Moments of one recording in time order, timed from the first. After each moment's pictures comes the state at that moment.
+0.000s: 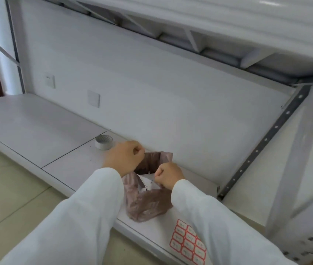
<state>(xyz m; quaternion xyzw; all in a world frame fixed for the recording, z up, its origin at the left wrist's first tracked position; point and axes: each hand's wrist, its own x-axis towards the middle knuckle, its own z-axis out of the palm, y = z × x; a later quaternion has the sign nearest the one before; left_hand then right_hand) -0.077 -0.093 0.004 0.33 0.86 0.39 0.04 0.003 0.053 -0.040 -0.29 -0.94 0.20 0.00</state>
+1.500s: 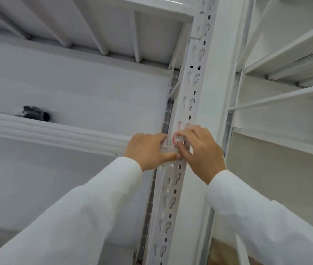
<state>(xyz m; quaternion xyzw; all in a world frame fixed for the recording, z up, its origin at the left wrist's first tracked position) 0.182 0.008 0.287 0.61 0.69 0.33 -0.20 0.319 0.096 0.285 -0.15 -0.77 -0.30 0.54</state>
